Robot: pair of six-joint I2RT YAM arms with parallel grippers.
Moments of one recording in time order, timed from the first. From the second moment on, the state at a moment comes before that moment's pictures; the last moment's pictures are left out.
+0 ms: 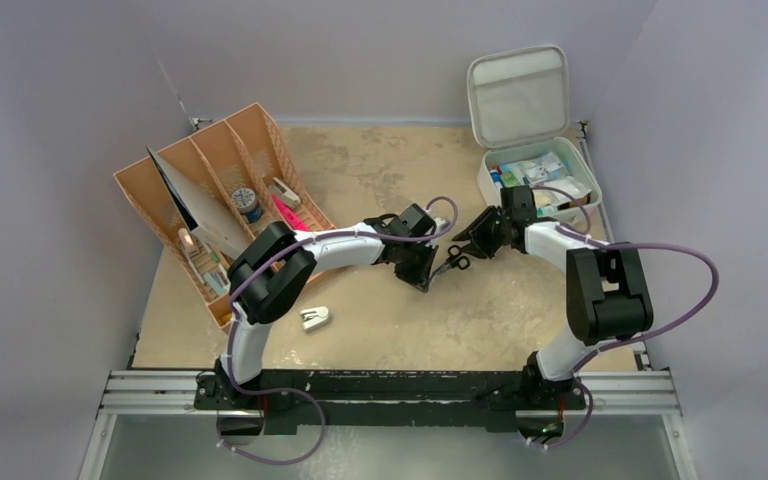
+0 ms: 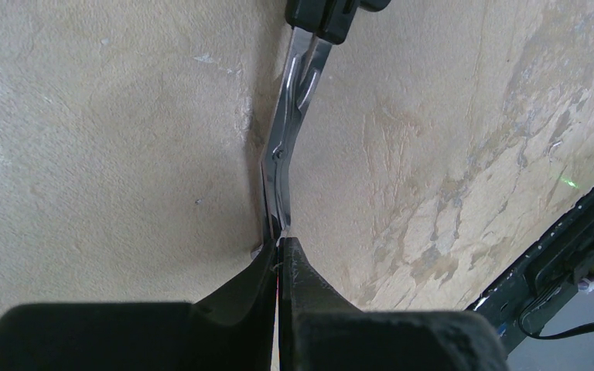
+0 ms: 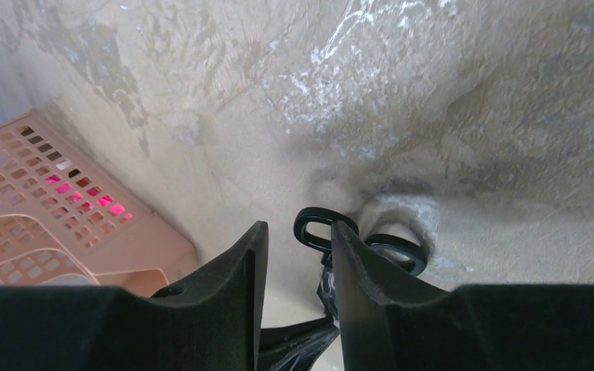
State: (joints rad) left arm -0.88 2.03 1.37 -0.38 0.26 -0.43; right arm 0.14 1.62 0.85 -0.20 -0.32 1.00
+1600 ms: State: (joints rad) left arm -0.88 2.03 1.36 -0.35 0.26 -0.43; right arm 0.27 1.70 0.93 -0.26 -0.16 1.10
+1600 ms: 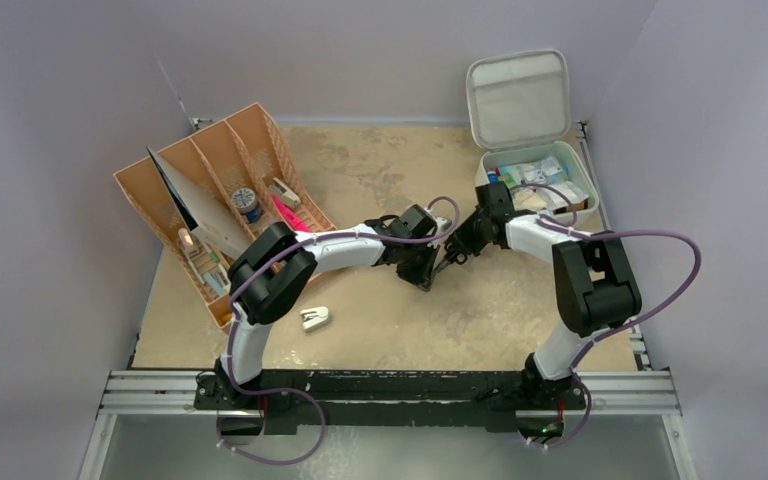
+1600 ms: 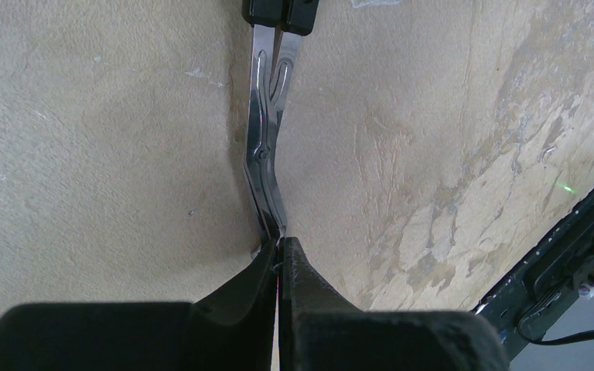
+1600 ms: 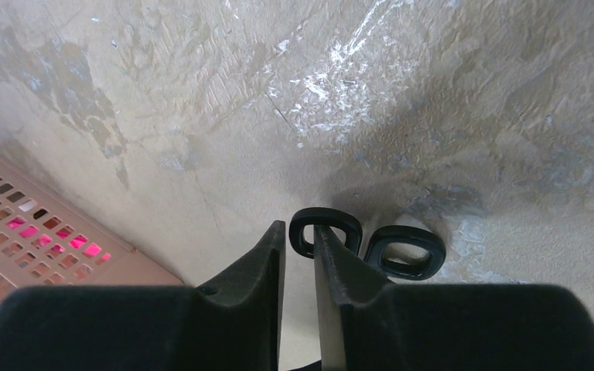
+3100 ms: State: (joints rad) left arm -0.89 1.46 1.30 -0.59 0.04 -0.26; right arm 0.06 1.39 1.22 -0.56 0.00 0.85
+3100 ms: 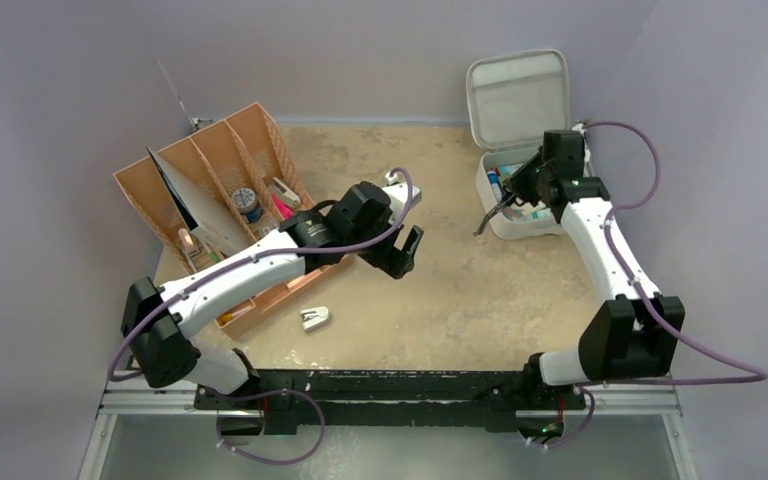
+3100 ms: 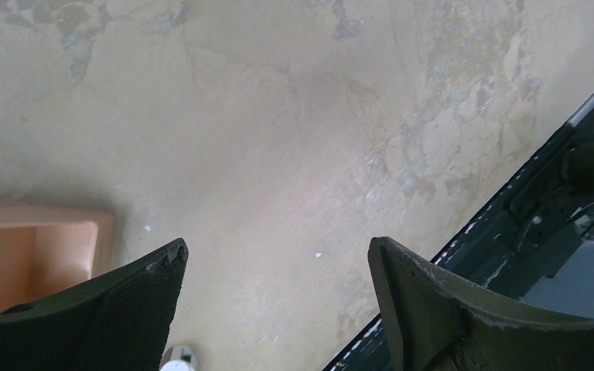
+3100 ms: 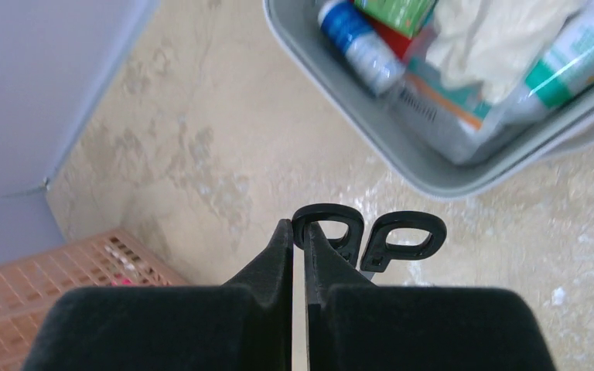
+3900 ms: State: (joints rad) left arm -0.89 1.36 1.16 -0.68 -0.10 -0.12; right arm -0.16 1.81 1.54 -0.55 0.17 0.94
